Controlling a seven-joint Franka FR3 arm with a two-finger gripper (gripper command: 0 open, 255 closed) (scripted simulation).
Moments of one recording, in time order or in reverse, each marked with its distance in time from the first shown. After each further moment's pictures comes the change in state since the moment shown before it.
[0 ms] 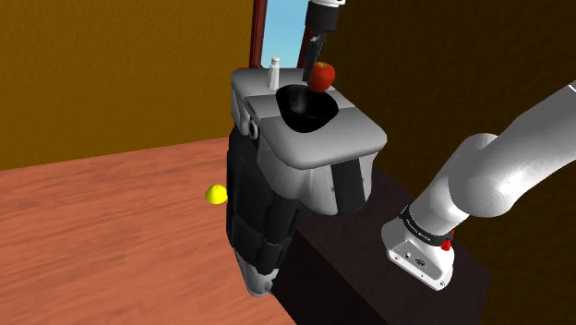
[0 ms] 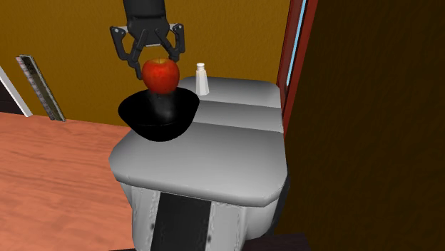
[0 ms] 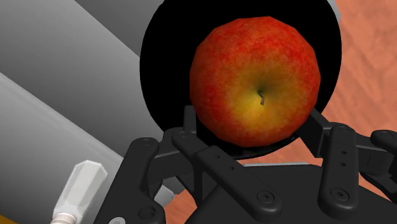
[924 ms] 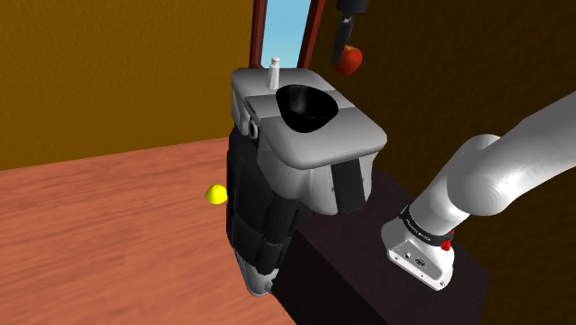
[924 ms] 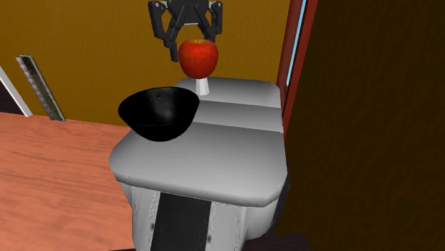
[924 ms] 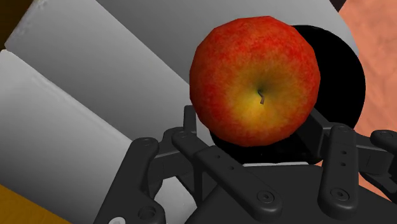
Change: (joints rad) arm -0.060 -0.079 -0.096 0.028 -0.038 -0.108 -0.146
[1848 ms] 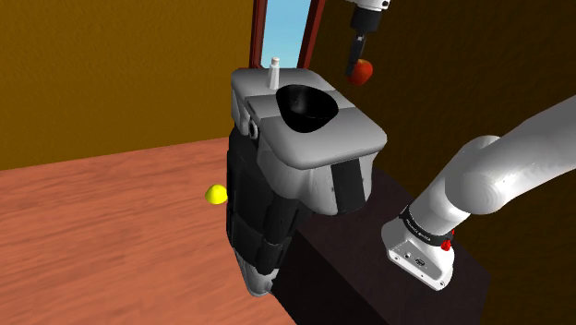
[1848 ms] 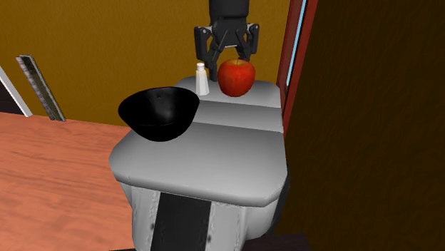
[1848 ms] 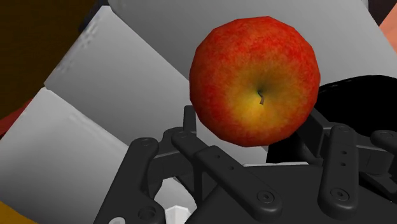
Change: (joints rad) arm -0.058 -0.025 -0.098 -0.121 -0.045 0.099 -0.137
